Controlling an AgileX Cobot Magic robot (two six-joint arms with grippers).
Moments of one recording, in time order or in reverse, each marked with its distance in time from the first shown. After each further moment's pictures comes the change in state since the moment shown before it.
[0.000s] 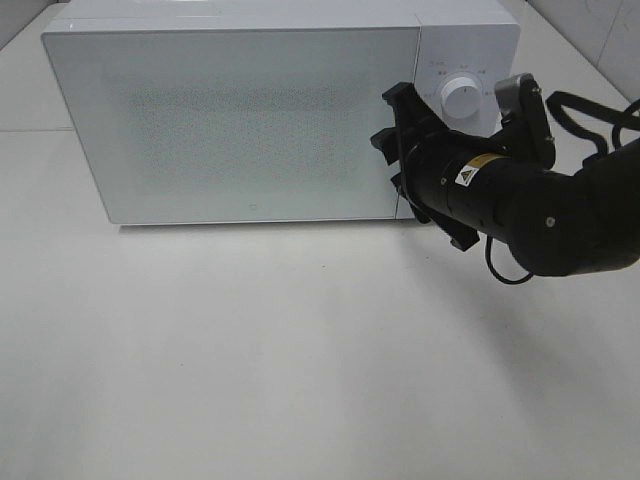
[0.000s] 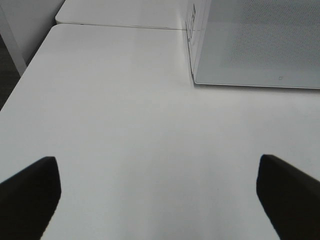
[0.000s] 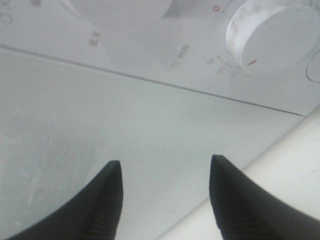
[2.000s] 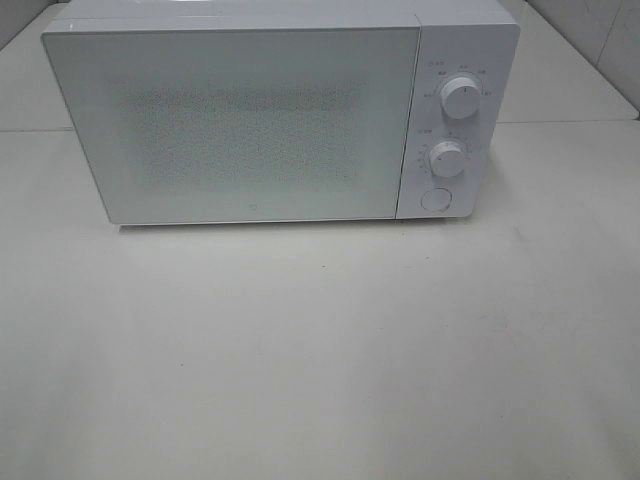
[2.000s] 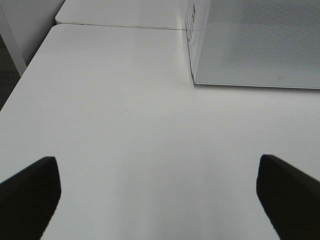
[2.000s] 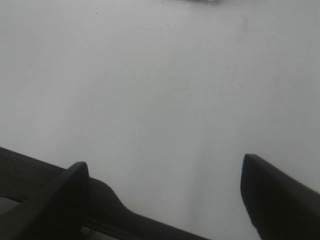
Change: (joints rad) left arm 0.000 0.000 0.000 0.000 0.000 0.000; right arm -0.001 -1.115 0.002 -0.461 1.692 -0.720
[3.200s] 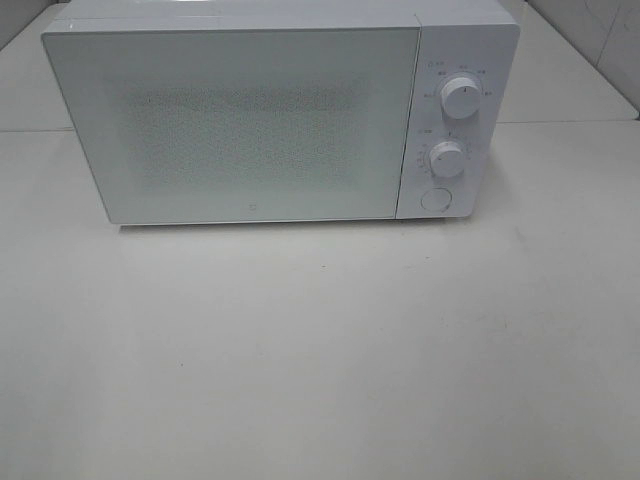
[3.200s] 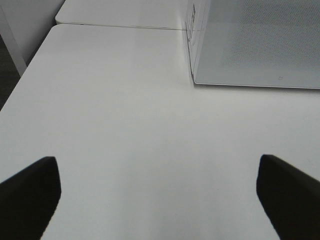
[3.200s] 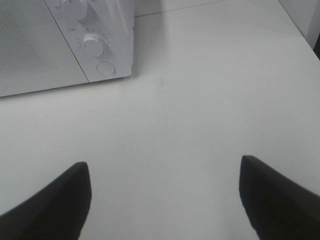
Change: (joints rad) left arm 0.000 0.000 0.000 0.000 0.000 0.000; right arm -0.419 -0.567 0.152 0.056 -0.005 -0.003
